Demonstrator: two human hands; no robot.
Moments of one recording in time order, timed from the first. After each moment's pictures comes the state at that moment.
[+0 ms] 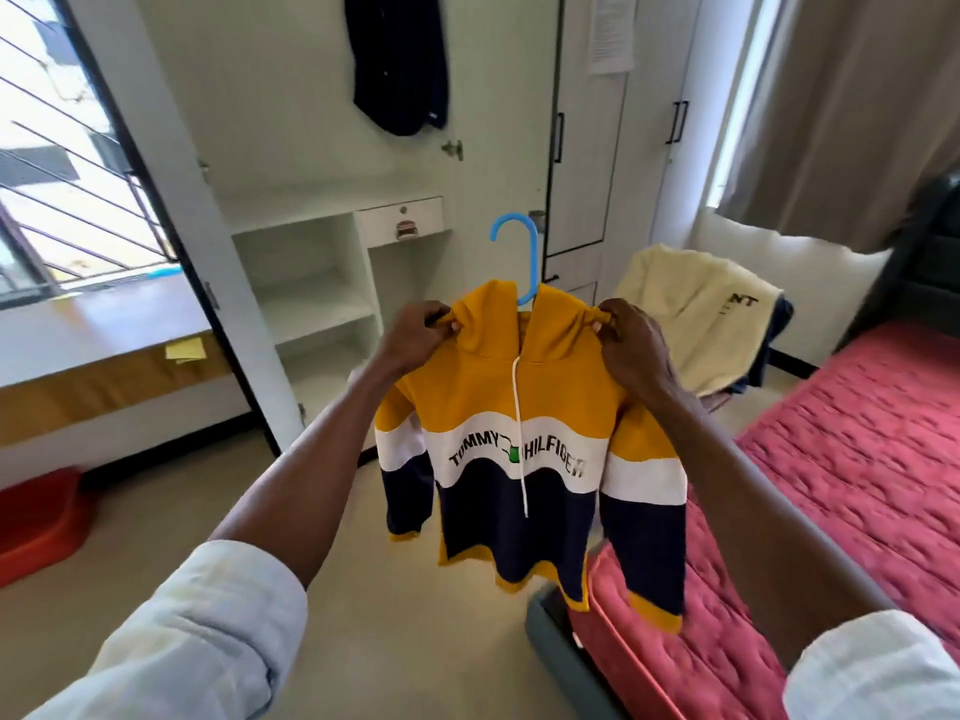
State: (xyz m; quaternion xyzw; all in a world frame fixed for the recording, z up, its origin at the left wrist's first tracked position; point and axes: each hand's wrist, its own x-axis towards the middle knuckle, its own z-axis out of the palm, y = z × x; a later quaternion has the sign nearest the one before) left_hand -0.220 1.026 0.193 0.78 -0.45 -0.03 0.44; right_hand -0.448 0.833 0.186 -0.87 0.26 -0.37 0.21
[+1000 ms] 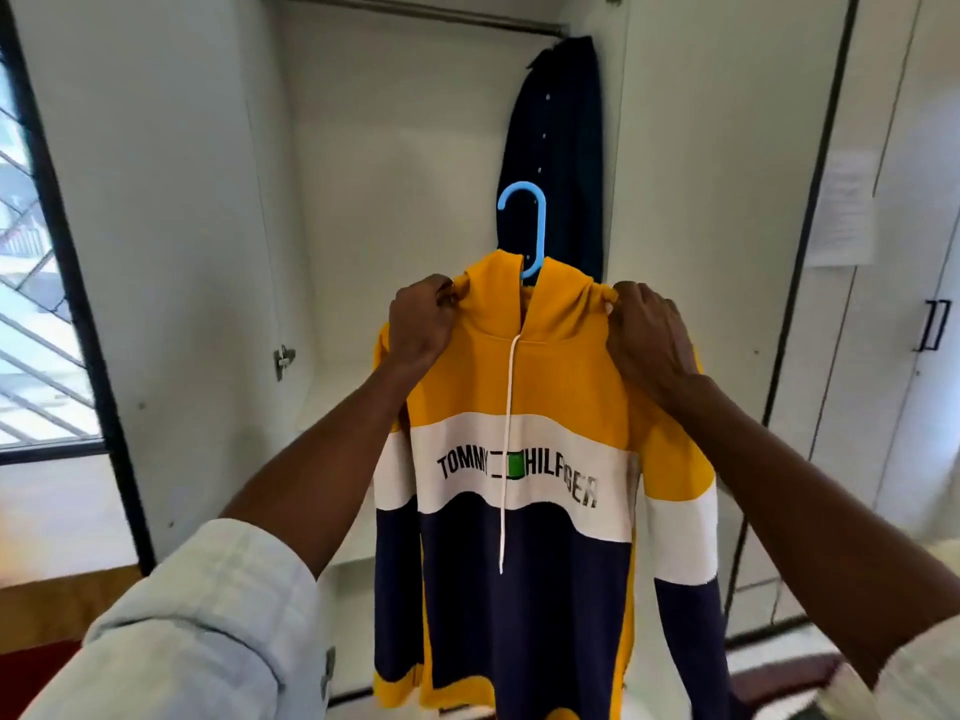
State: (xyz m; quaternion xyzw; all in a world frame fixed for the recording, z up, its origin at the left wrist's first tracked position) left_hand 0.263 0.828 0.398 0.76 -0.28 0.41 0.42; right_hand 0.106 0.608 0.390 -0.88 0.08 -0.46 0.05
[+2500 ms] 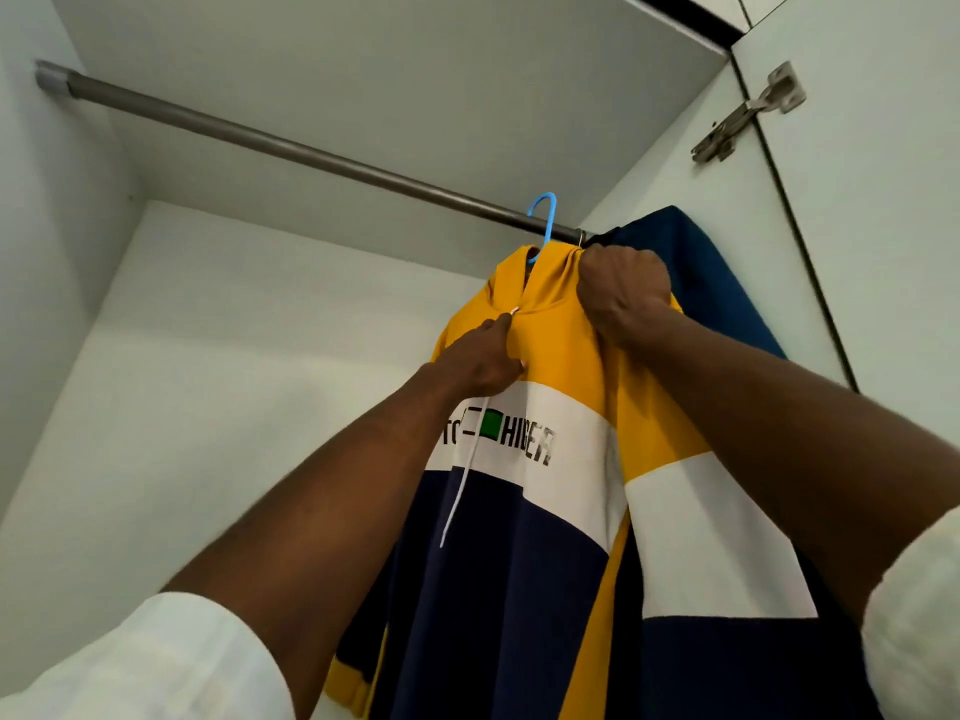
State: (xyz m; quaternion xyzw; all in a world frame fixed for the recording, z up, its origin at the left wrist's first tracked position) left_hand 0.857 0.499 0.746 0.76 -0.44 0.40 0.25; right_hand 0.725 0.378 0.791 -0.69 0.22 -0.63 -0.27
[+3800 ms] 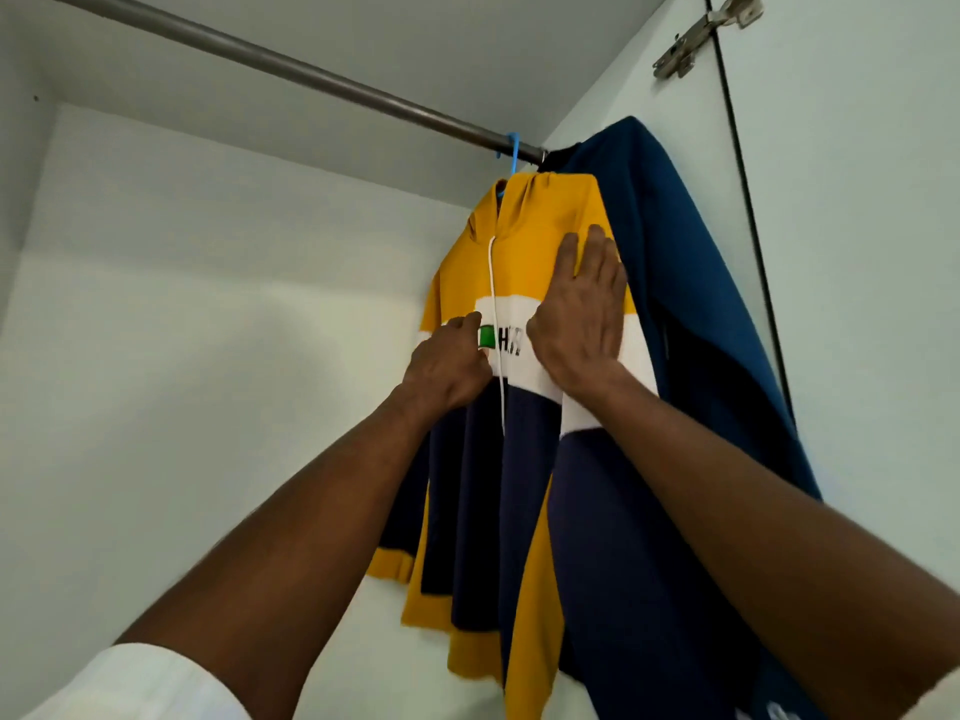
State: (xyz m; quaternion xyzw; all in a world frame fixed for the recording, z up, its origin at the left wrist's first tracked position) left_hand 0.859 0.490 0.645 0.74 -0.43 0.44 0.28; right_hand 0.738 0.391 0.661 -0.69 0.18 -0.69 -0.09
